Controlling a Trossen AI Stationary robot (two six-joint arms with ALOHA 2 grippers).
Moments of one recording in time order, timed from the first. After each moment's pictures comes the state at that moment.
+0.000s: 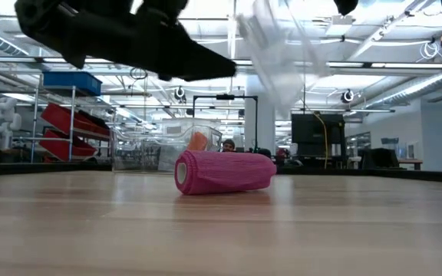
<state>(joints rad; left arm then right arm) -0.16 1.62 0.64 0.80 -0.14 0.25 0.44 1.25 0.82 0.28 0.86 0.12</state>
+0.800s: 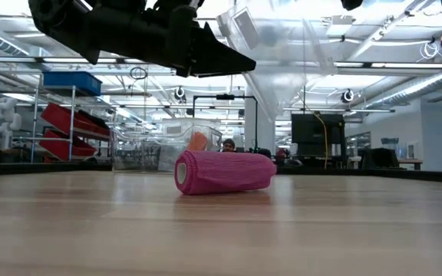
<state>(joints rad) -0.18 1.69 0.74 0.80 -0.23 0.24 0.50 1.25 0.82 0.26 0.86 0.15</state>
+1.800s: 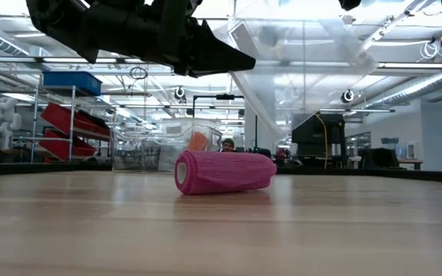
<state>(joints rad) -0.19 1.69 0.74 0.79 -0.19 0.19 0.50 1.25 0.82 0.21 0.81 0.11</state>
